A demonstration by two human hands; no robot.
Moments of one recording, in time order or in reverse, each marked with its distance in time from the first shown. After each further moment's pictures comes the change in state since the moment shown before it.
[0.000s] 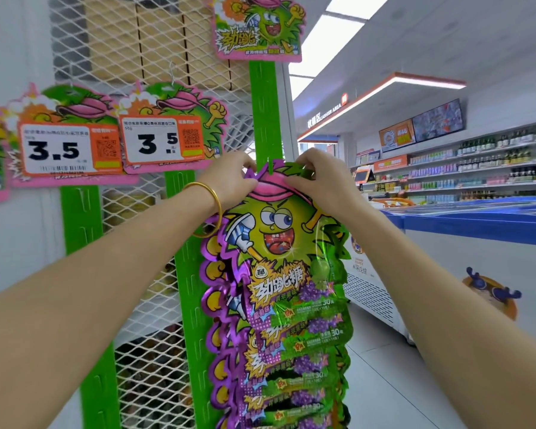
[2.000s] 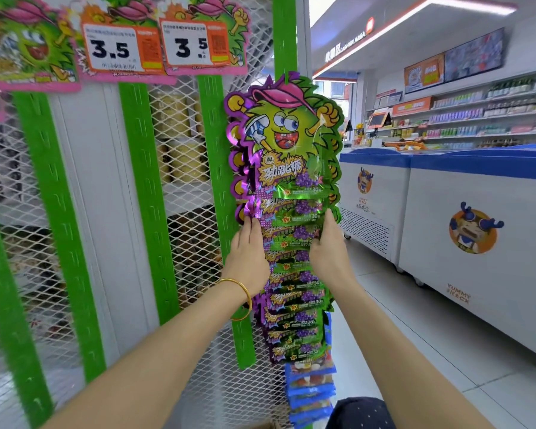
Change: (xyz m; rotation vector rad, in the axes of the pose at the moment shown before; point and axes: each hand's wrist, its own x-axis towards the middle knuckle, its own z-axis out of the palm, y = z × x) left_hand -0.239 -0.021 0.130 -0.057 -0.206 -0.255; right_hand -0.250 -0.023 0.051 0.219 -0.146 0.555
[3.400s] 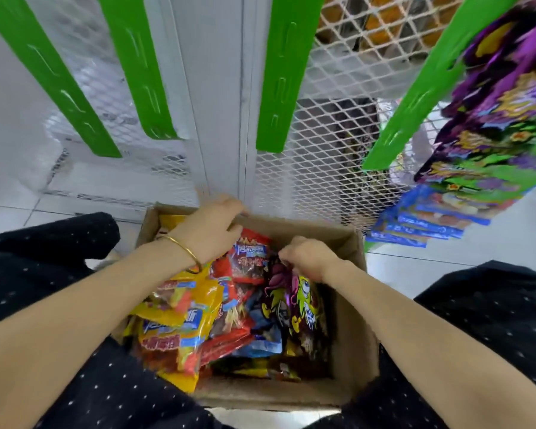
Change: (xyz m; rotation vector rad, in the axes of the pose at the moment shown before) left_hand -0.231 -0.275 0.125 -0.100 -0.611 -0.432; right_hand -0.208 0.258 0.288 -0.828 -1.546 -0.561
